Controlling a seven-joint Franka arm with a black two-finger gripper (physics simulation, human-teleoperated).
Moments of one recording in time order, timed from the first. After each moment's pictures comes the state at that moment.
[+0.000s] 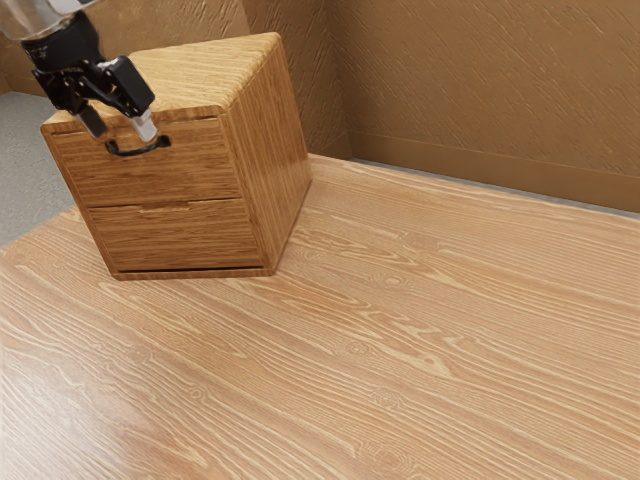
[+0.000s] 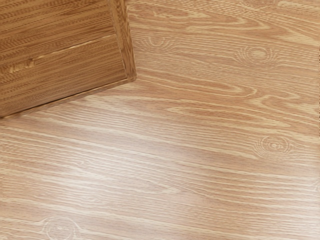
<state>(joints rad) 0.36 0.04 -0.05 -1.11 -0.05 1.38 0.14</state>
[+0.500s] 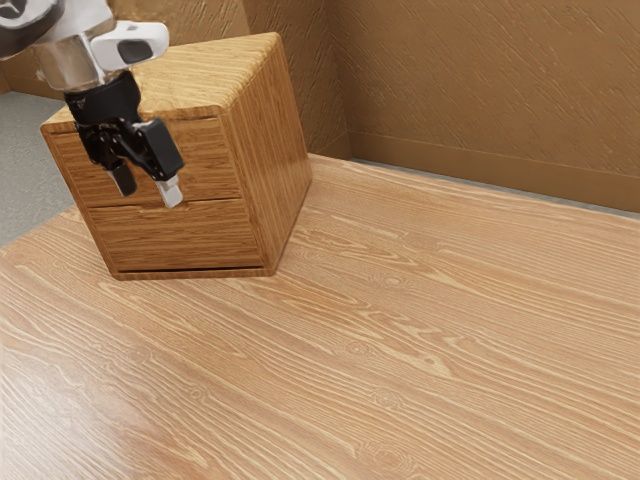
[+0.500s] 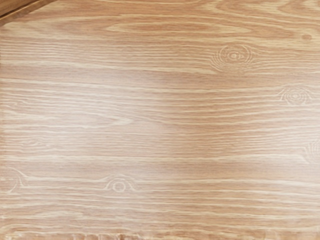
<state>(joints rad) 0.28 -0.10 -0.05 -1.45 -0.04 1.39 0.26</state>
